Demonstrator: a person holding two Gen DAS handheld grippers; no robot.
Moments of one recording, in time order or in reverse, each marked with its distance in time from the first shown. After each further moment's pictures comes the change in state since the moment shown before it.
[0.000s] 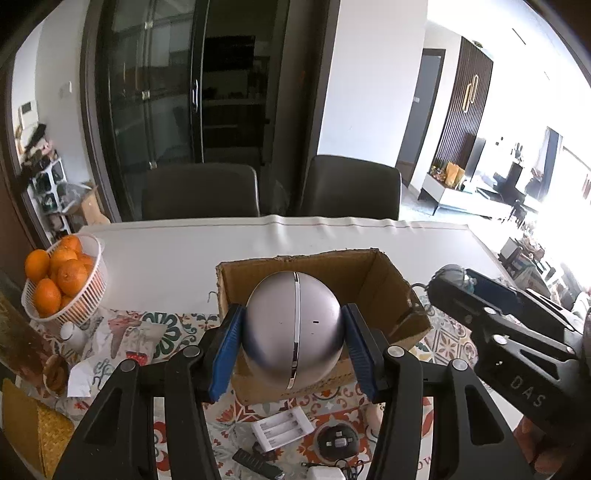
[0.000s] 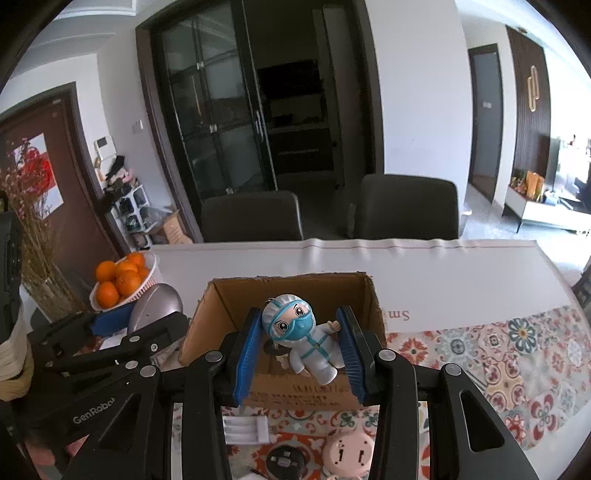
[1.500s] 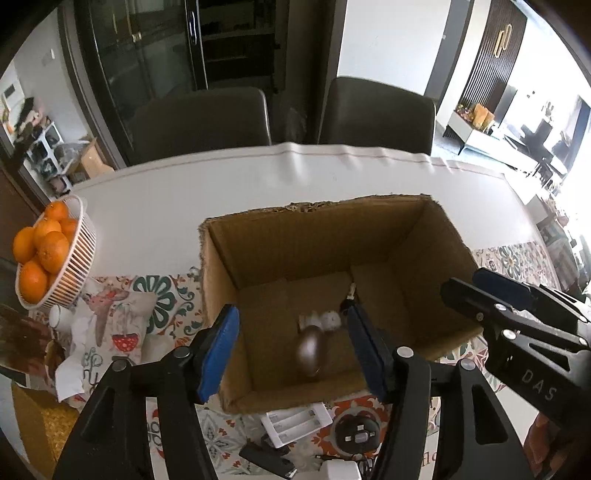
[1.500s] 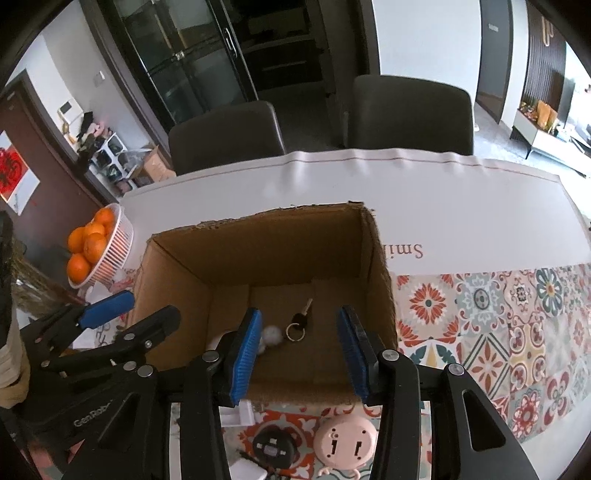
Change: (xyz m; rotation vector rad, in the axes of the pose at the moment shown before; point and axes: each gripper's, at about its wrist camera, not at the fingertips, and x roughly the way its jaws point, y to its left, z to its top) left arm 0.089 0.001 0.012 0.008 0.289 0.081; right arm 0.101 -0.038 0.001 0.095 0.355 0.006
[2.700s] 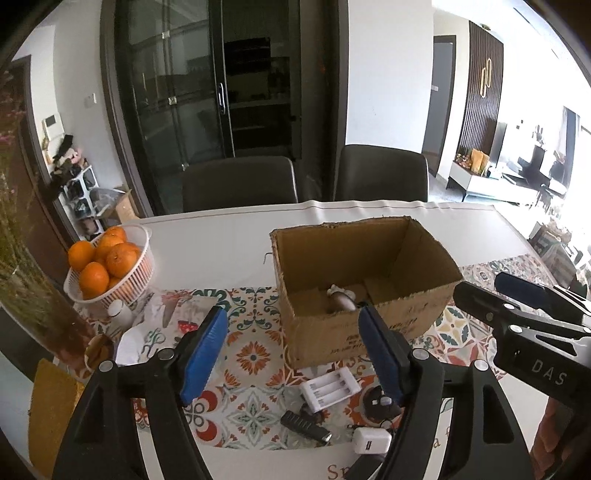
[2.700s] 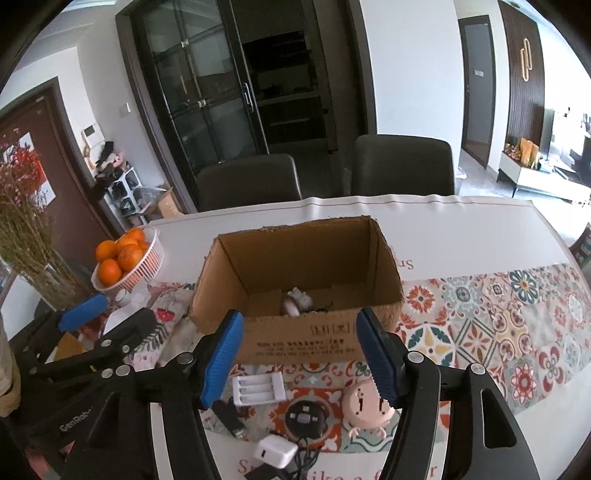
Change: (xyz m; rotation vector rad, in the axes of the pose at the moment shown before) left arm -0.108 0.025 -0.097 0.015 -0.301 0.072; right arm -0.087 0.048 -0.082 -0.026 -0.249 -0.024
